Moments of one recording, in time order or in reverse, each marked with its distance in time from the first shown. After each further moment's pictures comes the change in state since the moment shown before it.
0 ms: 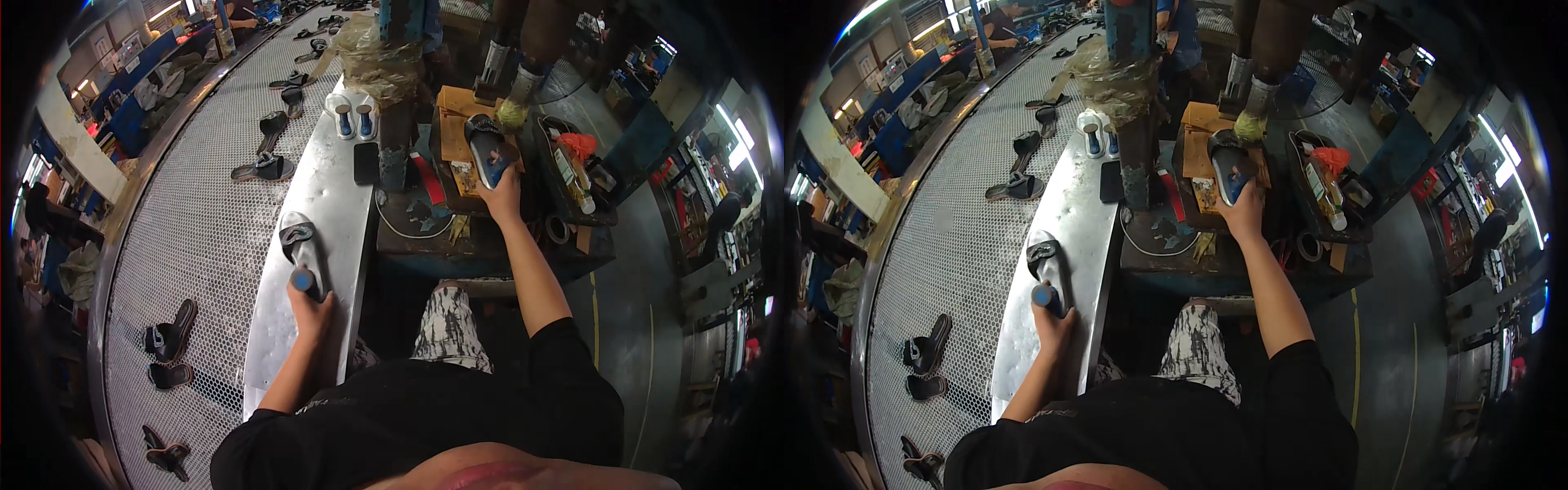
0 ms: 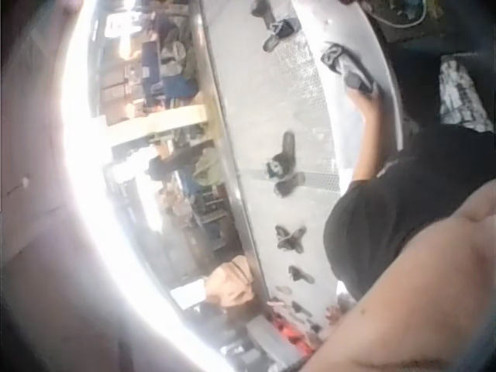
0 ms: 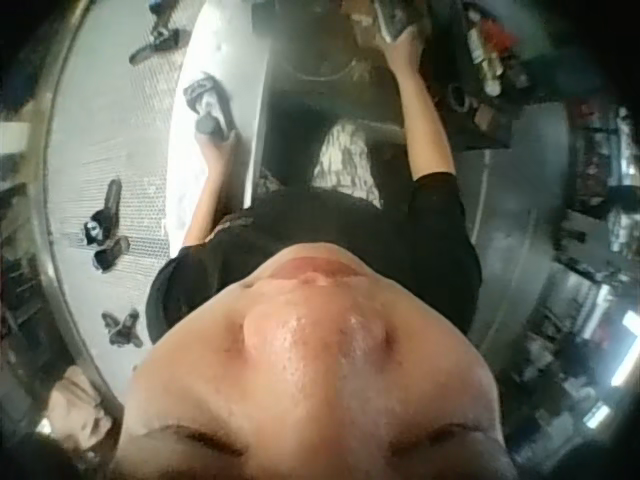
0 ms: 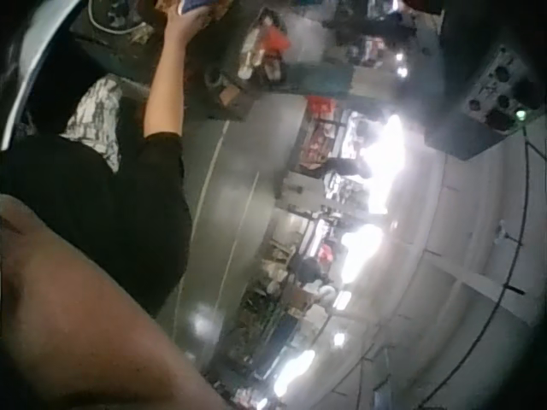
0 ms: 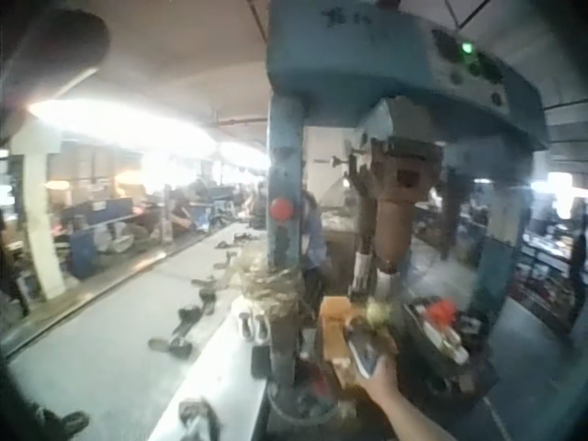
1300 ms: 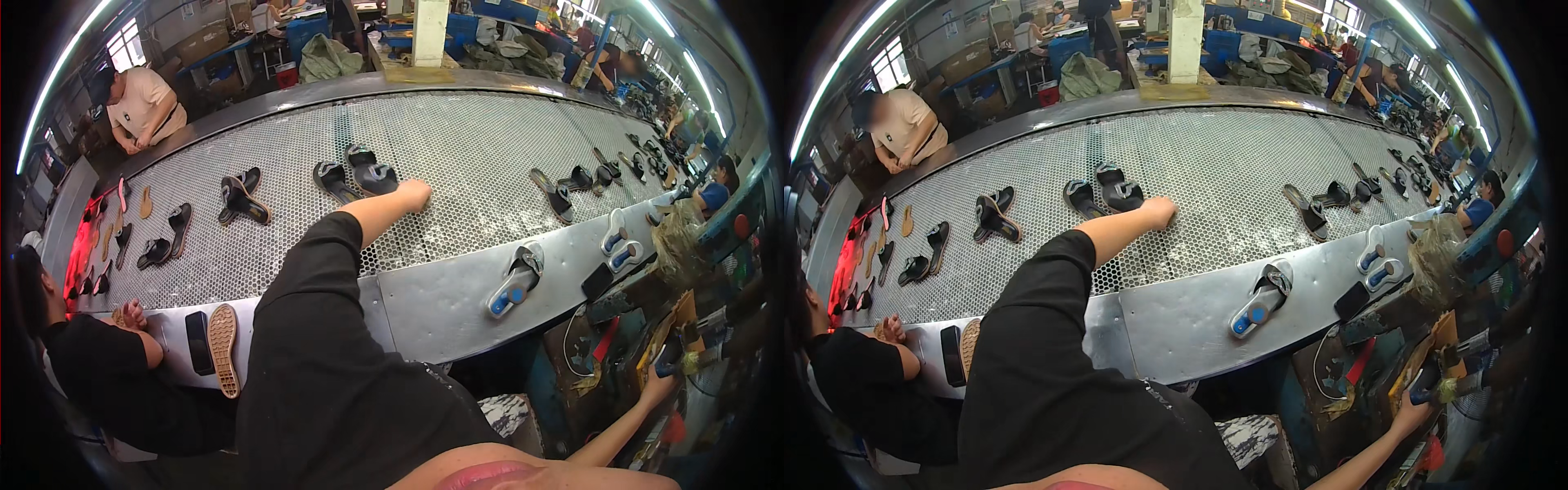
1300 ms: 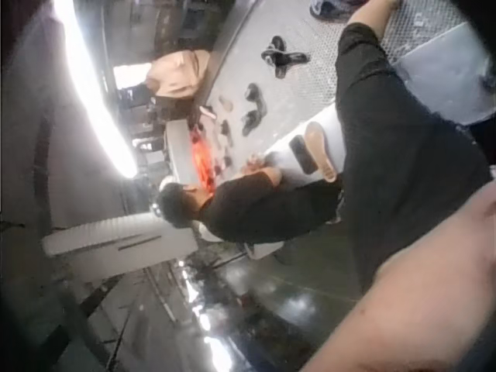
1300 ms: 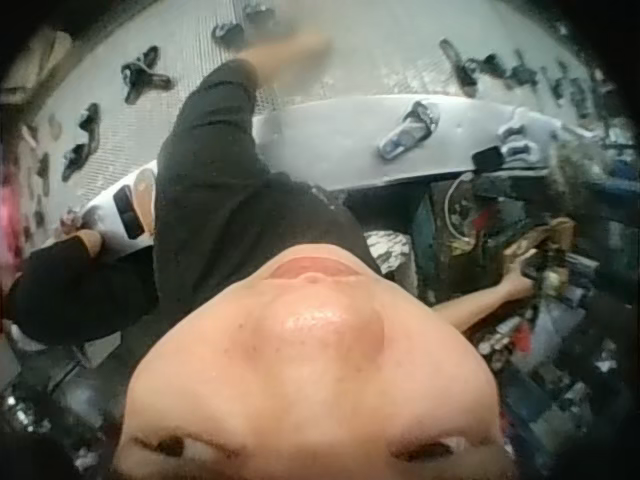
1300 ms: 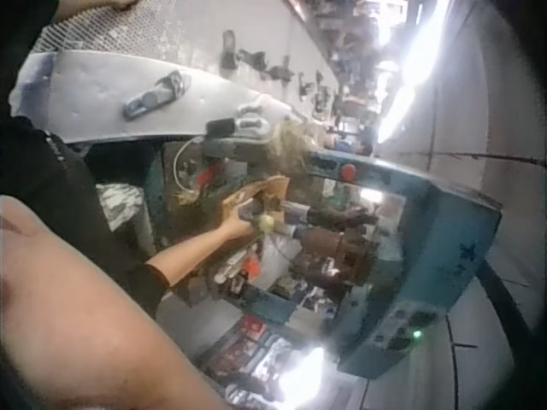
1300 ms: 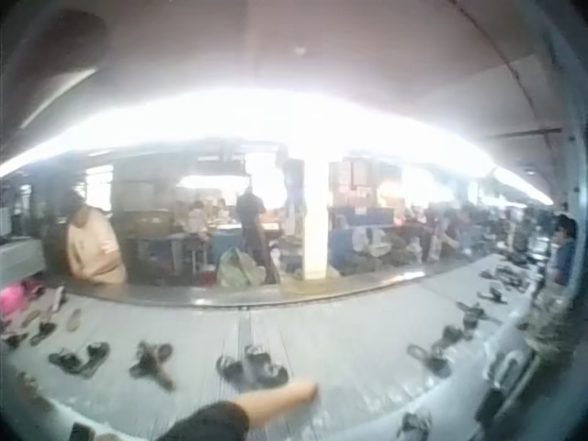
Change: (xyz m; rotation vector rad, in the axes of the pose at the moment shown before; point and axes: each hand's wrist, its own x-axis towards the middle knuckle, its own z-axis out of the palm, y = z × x) left_hand 0.019 -0.144 -0.264 0.921 -0.336 -0.397; right_hand 0.020 -0.012 -0.106 -0.327 -0.156 -0.071
